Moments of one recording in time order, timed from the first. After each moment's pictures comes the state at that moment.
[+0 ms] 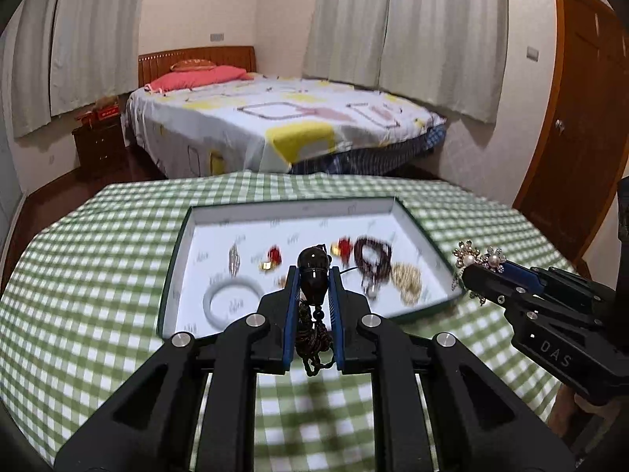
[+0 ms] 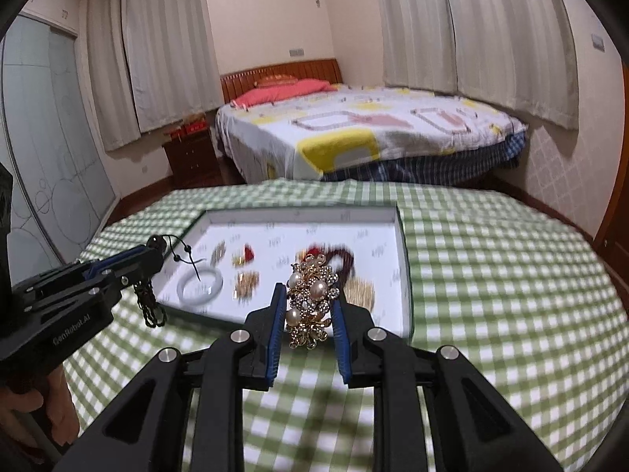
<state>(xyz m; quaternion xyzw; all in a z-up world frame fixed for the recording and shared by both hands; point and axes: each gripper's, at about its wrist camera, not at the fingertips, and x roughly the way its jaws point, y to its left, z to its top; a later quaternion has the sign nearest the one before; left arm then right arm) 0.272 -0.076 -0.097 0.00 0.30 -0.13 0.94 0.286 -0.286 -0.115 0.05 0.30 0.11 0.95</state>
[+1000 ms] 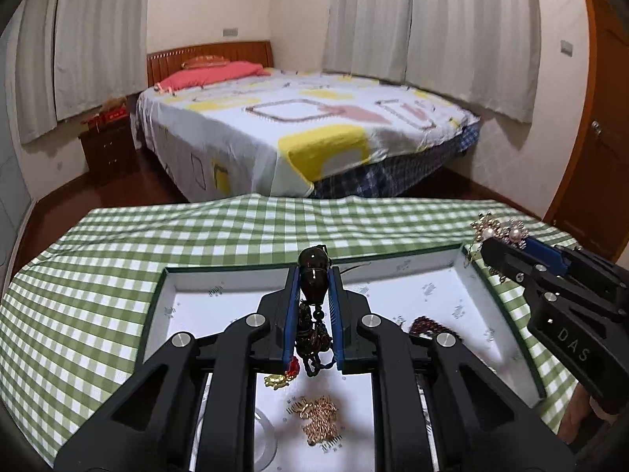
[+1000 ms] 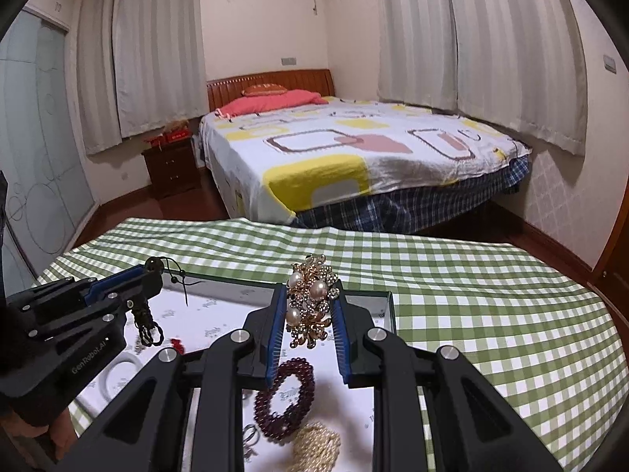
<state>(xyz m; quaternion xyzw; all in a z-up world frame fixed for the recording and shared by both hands) 0.424 -0.105 -0.129 0.02 0.32 -0.09 0.94 0.425 -0.291 -0.131 0.02 0.29 0.08 0.95</state>
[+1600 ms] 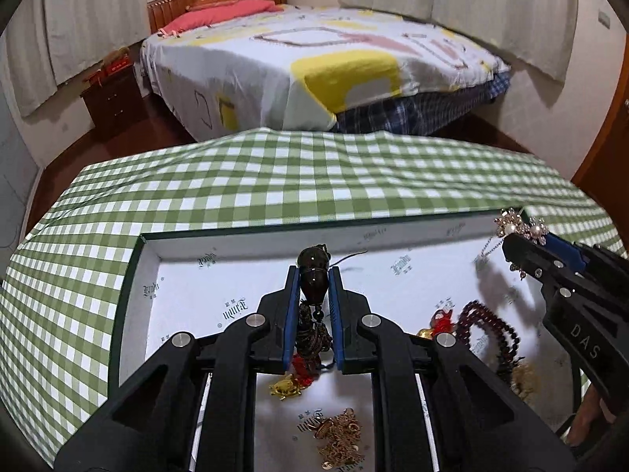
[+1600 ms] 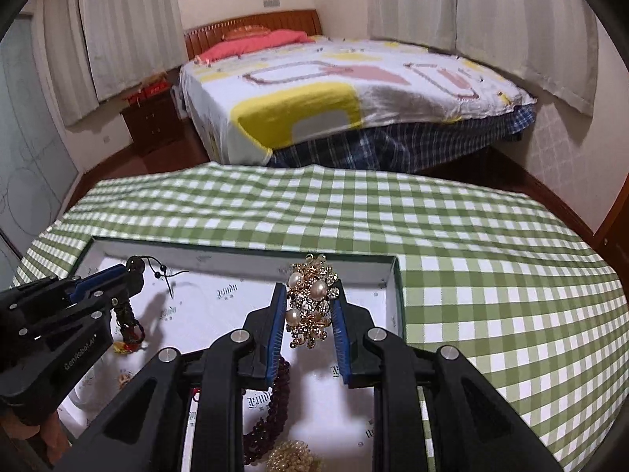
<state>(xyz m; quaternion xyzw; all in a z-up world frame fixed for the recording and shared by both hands) 0.480 -0.108 -0.172 0.03 0.44 -0.05 0.89 0.480 -0.292 -0.172 0.03 0.41 0.07 0.91</state>
